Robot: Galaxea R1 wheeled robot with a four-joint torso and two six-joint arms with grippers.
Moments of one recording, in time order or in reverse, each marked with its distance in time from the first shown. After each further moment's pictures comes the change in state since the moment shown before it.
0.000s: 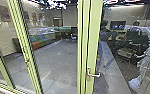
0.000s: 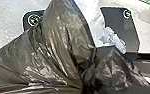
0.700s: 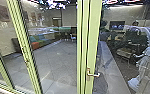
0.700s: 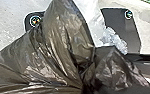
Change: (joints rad) left arm -0.002 0.000 -0.007 -0.001 -0.006 -0.001; right arm 0.000 0.014 -0.004 0.000 0.000 0.000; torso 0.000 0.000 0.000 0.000
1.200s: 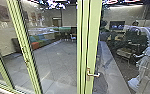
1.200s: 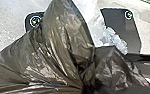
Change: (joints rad) left arm 0.000 0.000 0.000 0.000 -0.001 0.000; right arm -0.002 0.000 0.000 0.001 0.000 0.000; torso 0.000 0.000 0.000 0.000
